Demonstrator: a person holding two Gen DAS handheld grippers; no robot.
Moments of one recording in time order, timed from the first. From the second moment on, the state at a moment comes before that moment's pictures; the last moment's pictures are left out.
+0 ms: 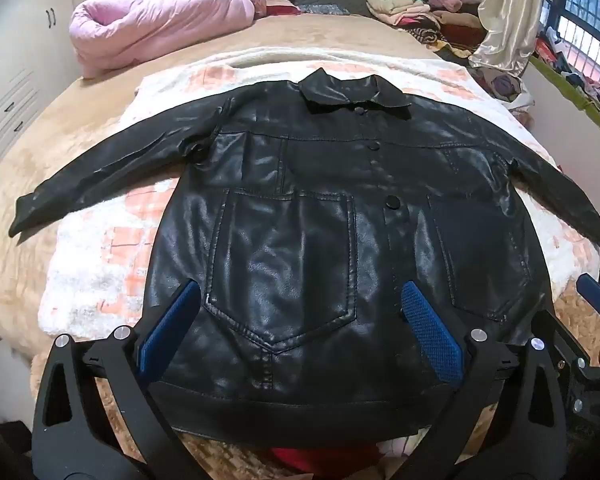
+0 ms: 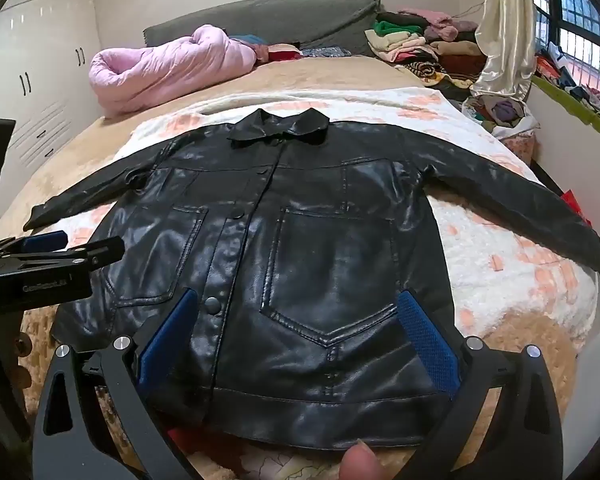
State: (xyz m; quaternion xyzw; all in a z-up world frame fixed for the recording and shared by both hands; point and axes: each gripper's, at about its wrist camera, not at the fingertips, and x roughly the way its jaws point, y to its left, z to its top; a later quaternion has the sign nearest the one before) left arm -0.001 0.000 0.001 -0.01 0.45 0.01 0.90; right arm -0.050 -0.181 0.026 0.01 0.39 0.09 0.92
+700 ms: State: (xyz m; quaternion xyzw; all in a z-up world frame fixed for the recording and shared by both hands) left arm -0.002 0.002 0.007 -0.02 0.45 -0.01 0.89; right arm -0.051 -0.181 0.033 0.00 0.39 0.08 0.92
